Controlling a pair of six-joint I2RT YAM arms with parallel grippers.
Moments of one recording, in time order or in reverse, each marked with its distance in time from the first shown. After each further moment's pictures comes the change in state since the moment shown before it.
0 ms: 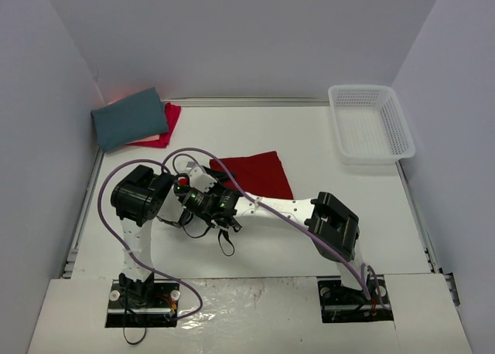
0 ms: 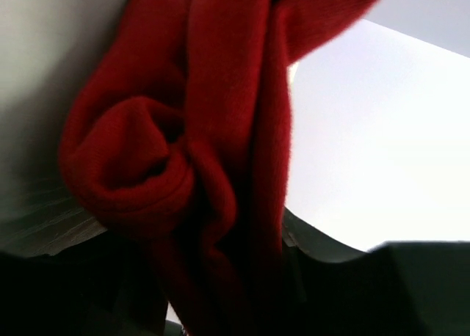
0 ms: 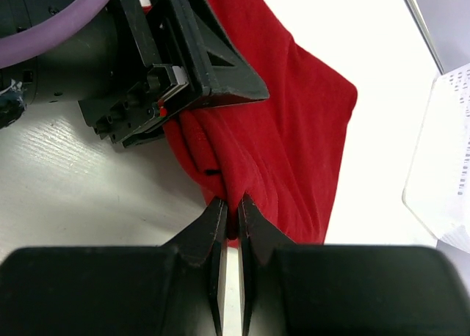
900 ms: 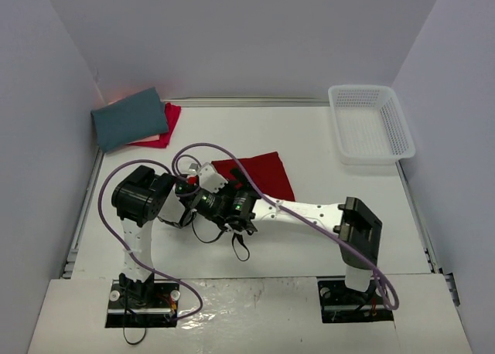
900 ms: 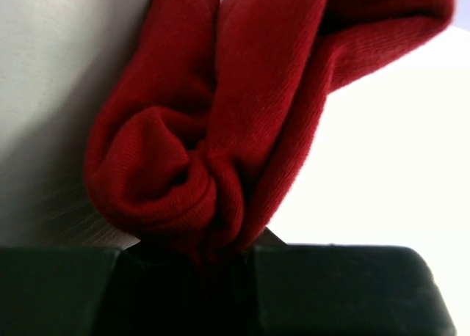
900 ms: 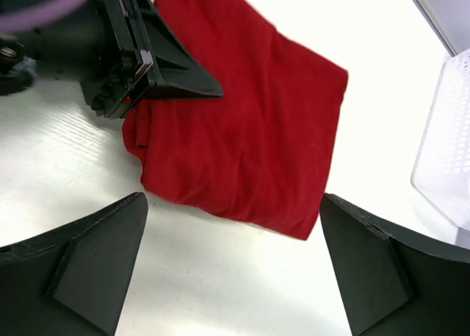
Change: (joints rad) left arm -0.013 0.000 0.000 -0.046 0.034 0.025; right arm 0.025 -0.158 -0.088 -0.064 -0.028 0.088
